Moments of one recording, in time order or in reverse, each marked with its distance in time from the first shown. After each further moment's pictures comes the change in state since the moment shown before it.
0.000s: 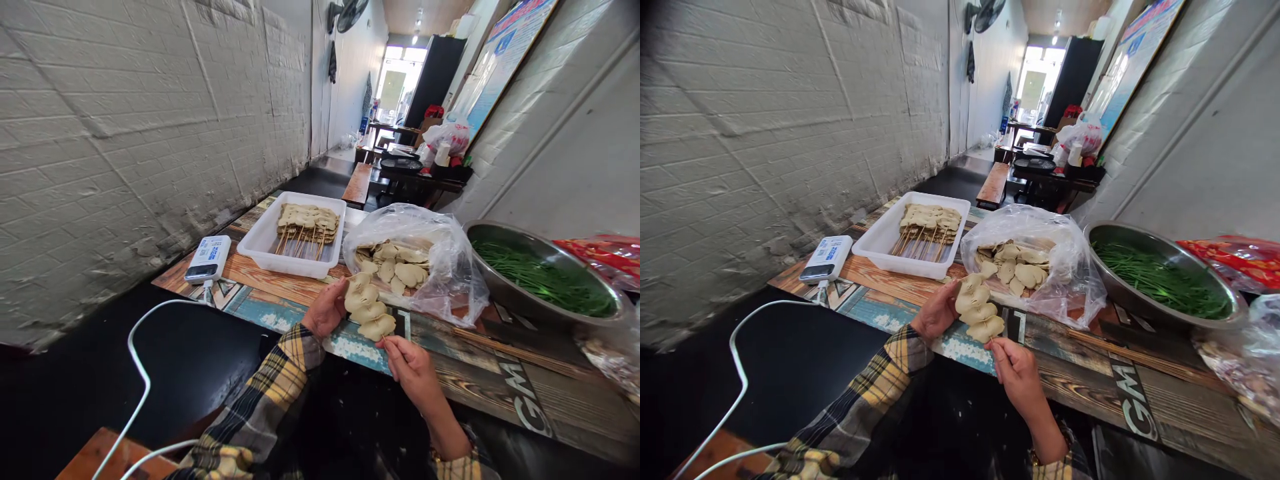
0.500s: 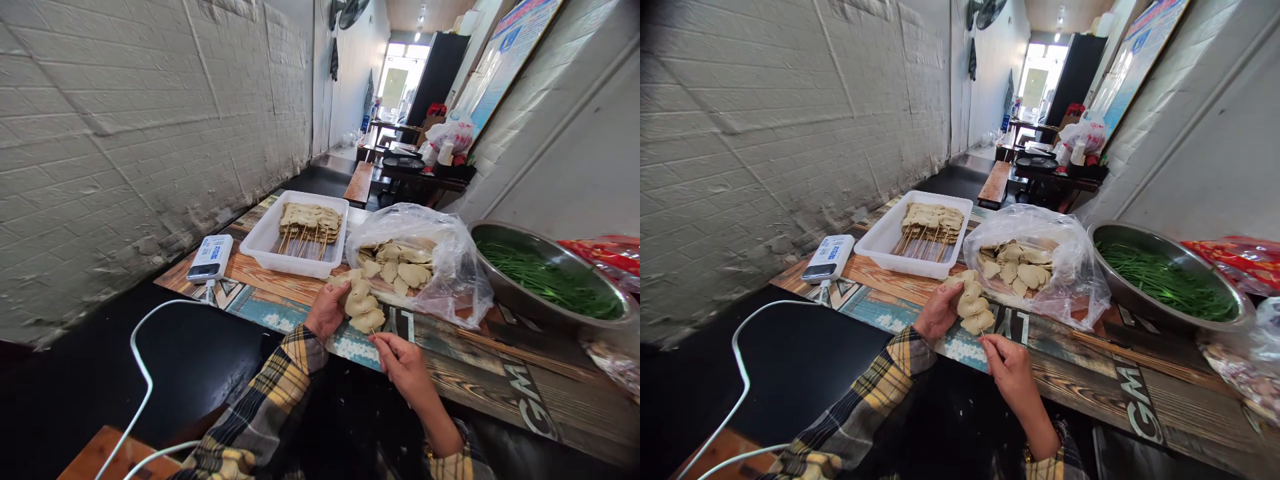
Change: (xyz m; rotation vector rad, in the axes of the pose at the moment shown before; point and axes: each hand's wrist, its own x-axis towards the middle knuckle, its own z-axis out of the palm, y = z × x) left_hand -0.002 0.002 0.006 0.004 0.134 0.088; right_hand 0.010 -0.009 0.015 -0.112 -0.016 0.013
